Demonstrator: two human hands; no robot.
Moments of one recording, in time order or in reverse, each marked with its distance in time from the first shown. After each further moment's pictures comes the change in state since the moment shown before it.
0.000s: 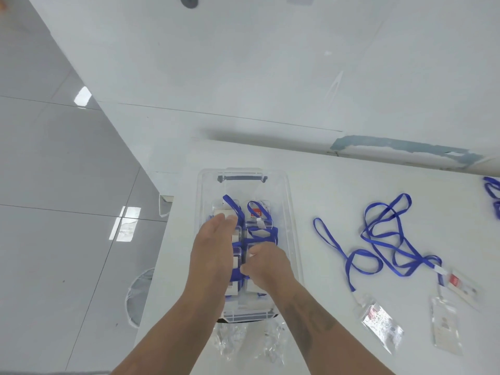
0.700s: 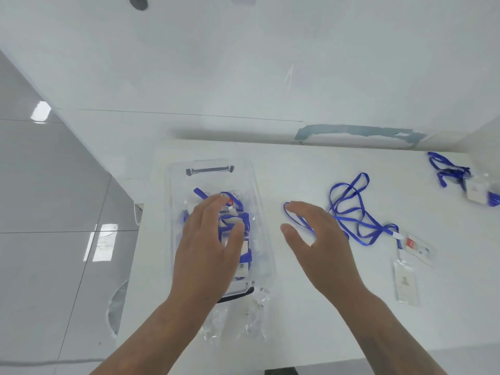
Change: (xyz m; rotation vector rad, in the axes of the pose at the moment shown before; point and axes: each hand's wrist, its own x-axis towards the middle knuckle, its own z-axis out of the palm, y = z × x) left_hand -0.027 -0.036 -0.003 0.759 -0.049 0.785; right_hand -0.110 0.071 -0.073 0.266 0.680 -0.316
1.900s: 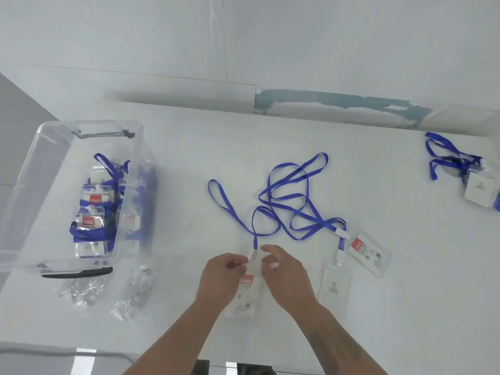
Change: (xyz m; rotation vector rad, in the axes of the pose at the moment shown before) left_hand -0.054 0.072 0.295 -0.144 -0.329 -0.788; right_hand 0.008 0.269 -0.063 0.006 -0.556 0.356
